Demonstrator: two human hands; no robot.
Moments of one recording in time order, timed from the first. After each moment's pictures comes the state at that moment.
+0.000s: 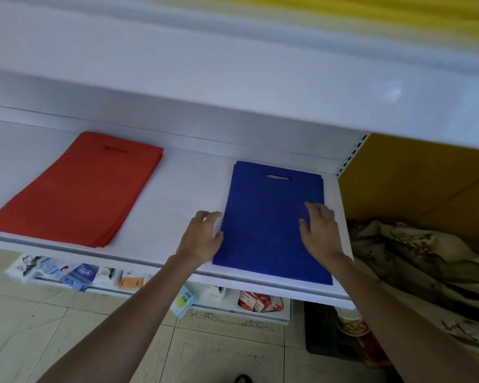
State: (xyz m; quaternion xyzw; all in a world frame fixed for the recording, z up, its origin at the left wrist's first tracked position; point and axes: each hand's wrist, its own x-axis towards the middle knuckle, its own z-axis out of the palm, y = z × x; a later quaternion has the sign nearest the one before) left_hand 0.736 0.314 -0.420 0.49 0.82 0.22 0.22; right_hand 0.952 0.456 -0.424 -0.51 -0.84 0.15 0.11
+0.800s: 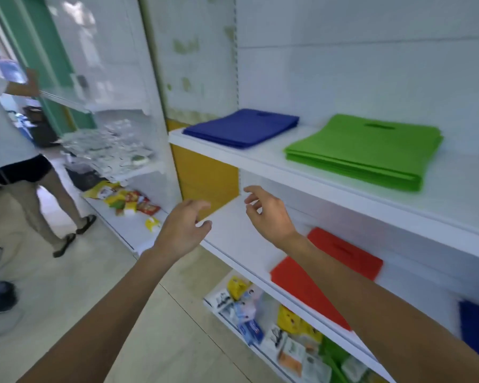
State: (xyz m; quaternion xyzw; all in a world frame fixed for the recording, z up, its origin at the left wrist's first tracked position) left_hand 0.417 -0.118 -0.130 0.31 0.90 0.30 -0.07; right_hand 0.476 0.067 -0.142 -0.04 -0.90 0.36 0.25
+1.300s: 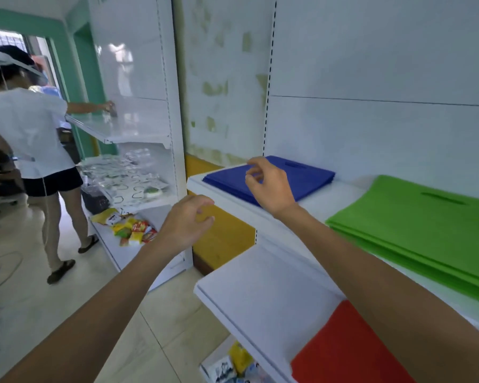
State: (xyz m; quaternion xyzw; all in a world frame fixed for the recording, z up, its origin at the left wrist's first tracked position) left_hand 0.271 -0.096 -0.072 0.27 0.88 0.37 -0.14; right_hand 0.301 0.085 -0.030 0.02 -0.88 0.35 0.33
